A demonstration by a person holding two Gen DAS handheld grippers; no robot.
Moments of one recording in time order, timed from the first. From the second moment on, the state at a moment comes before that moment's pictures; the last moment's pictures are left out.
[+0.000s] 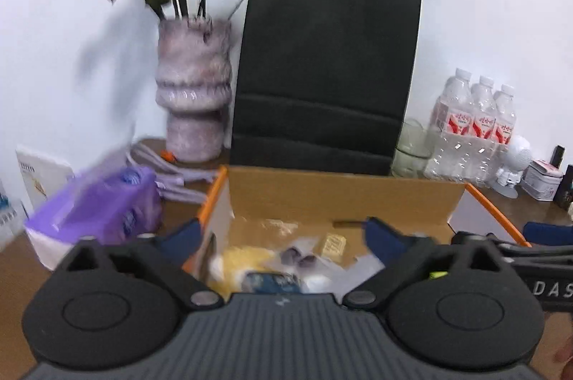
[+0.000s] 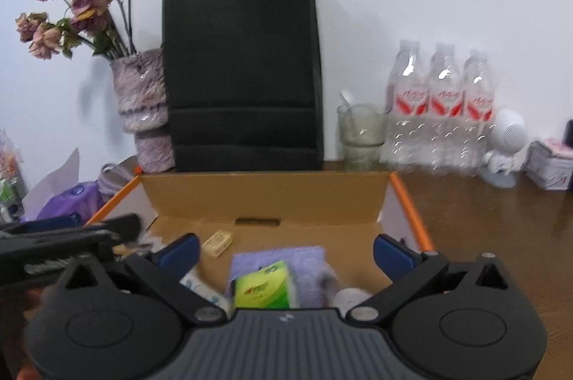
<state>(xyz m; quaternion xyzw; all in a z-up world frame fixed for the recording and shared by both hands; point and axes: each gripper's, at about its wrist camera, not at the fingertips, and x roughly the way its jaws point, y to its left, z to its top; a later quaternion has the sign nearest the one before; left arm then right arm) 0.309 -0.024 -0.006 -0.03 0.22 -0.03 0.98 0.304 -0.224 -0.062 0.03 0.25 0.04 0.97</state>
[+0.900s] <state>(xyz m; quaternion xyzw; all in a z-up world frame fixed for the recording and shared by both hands) 0.221 -0.023 0.026 -0.03 0.23 -0.02 0.97 0.215 -0.216 -0.016 0.02 0.25 0.07 0.97</state>
